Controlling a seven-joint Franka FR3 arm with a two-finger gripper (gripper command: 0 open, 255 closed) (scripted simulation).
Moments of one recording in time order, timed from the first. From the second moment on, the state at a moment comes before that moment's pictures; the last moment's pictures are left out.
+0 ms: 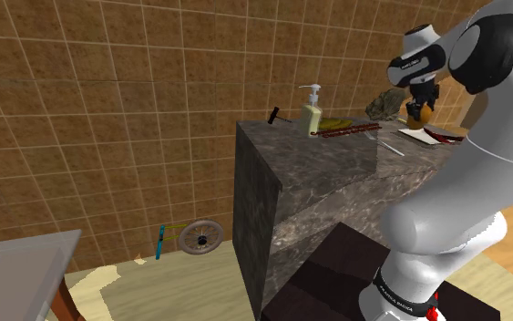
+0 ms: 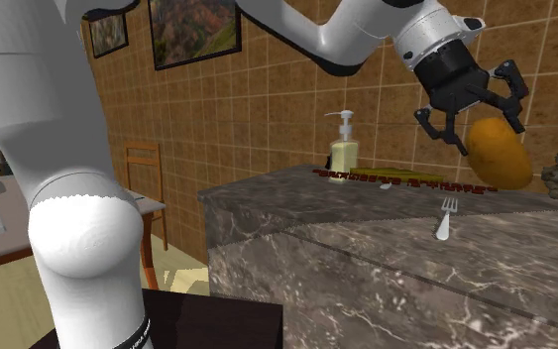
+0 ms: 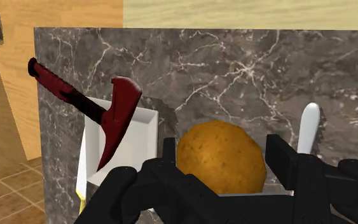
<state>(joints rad) -0.65 -0.12 -0.47 -1.93 -0.63 2.07 -0.47</state>
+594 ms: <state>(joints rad) -0.75 0.05 -0.60 -1.81 -0.49 2.21 -0.70</state>
